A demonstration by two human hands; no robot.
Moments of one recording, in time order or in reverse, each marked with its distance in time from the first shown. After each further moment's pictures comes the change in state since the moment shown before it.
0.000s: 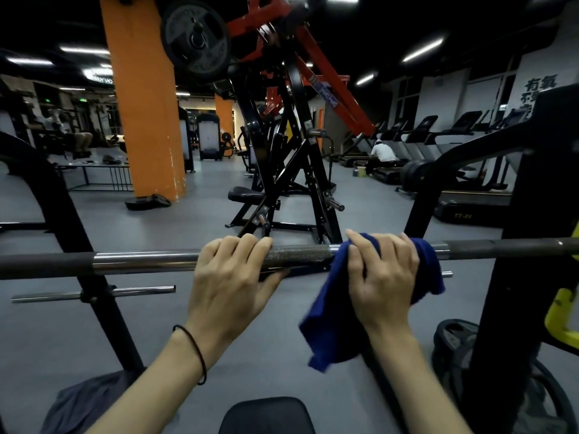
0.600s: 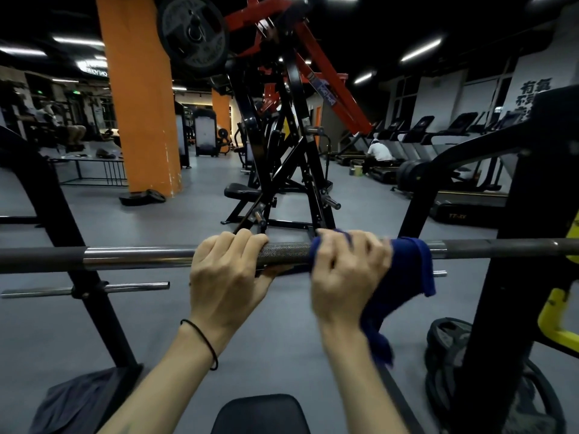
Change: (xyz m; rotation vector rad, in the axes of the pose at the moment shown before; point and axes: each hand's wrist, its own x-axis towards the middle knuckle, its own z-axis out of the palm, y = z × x) left_hand 0.006 0.006 0.013 -0.020 0.169 -0.095; right_hand -0.003 -0.060 0.016 0.092 0.058 0.185
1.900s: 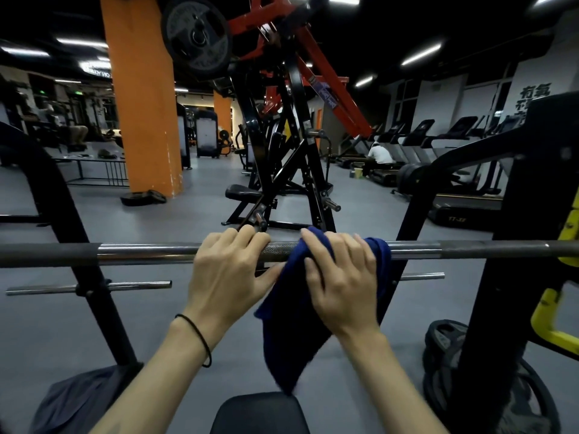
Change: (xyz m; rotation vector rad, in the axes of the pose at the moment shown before) left_hand 0.008 -0.007 -0.017 -0.033 -0.183 0.044; right_hand -0.003 0.019 -0.022 -0.052 -0.221 -0.368
